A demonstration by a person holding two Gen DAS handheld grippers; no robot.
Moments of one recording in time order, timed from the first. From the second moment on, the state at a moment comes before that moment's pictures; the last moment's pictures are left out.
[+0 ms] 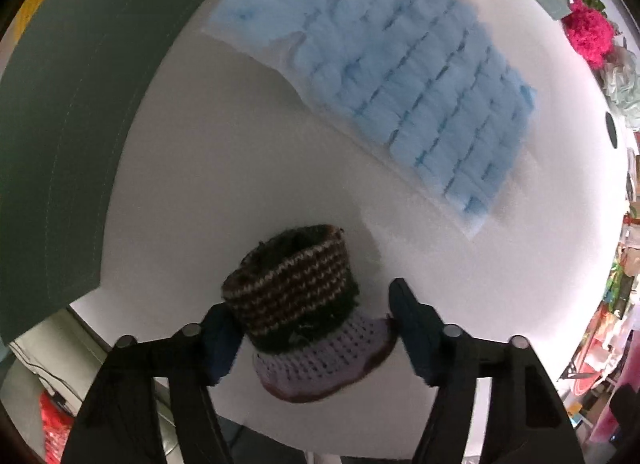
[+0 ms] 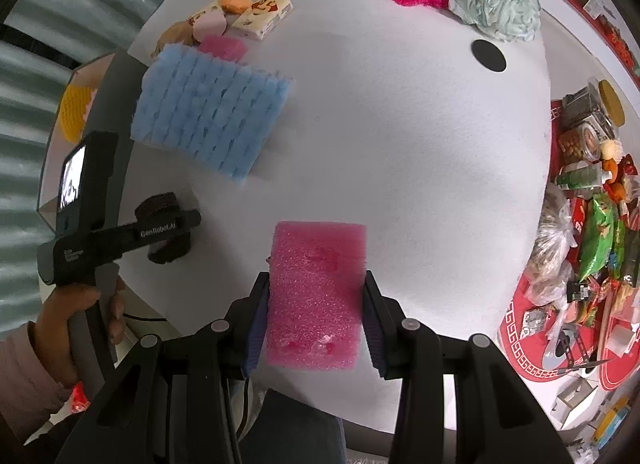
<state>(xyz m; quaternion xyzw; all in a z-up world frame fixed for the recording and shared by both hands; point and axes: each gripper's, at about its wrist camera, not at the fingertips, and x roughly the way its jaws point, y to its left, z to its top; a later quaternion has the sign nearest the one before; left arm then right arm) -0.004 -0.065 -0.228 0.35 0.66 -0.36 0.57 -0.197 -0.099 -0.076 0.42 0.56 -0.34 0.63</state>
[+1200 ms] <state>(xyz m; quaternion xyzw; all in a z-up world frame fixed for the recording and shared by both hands) 0.135 0.016 -0.061 0.26 0.56 -0.46 0.63 -0.060 -0.084 -0.018 0.36 0.51 -0.30 0.72</state>
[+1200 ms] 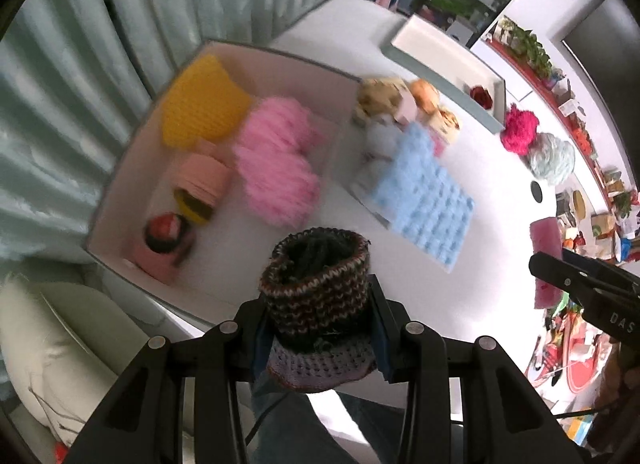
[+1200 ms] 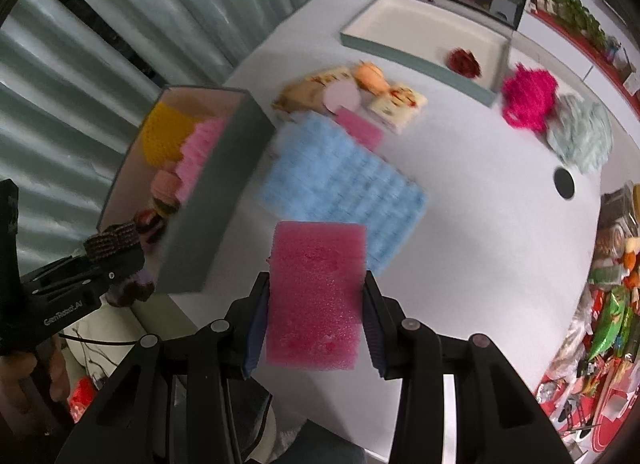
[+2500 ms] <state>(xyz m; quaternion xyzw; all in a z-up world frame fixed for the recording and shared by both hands) 0.255 0.035 -0.075 0.26 0.53 -0.48 0.64 0.143 -0.022 -0.005 0.29 0.54 -0.27 0.75</state>
